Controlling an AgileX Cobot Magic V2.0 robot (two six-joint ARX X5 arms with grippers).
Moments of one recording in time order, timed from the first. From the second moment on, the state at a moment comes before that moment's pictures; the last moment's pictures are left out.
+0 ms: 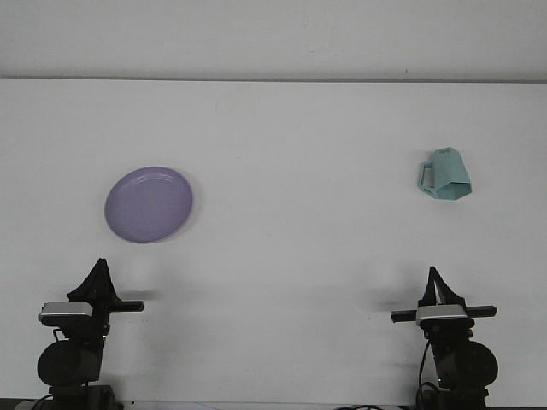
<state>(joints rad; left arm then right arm) 0.04 0.00 0.03 0.17 0.00 0.02 -0.02 0.00 0.02 -0.03 -0.03 -0.21</state>
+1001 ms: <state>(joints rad) 0.04 0.00 0.03 0.17 0.00 -0.16 -0.02 0.05 0.21 -0.12 0.09 0.24</state>
